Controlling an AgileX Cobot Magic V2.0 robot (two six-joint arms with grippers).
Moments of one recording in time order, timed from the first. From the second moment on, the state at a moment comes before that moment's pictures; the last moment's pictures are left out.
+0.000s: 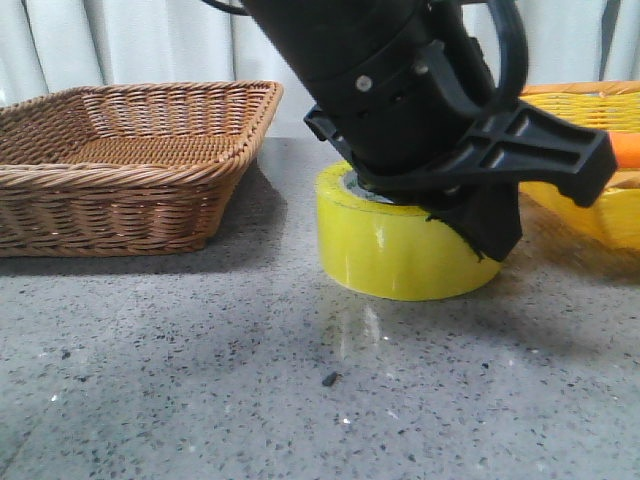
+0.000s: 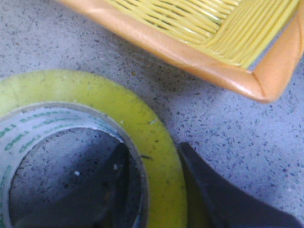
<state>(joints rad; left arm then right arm) -1.01 1.77 -1.31 -0.11 0.50 0.06 0.64 0.65 -0.99 0.07 0.68 0.02</state>
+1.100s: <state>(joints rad) -0.59 1.56 -1.35 0.01 0.80 0.06 0.64 0.65 -0.99 0.07 0.69 0.02</state>
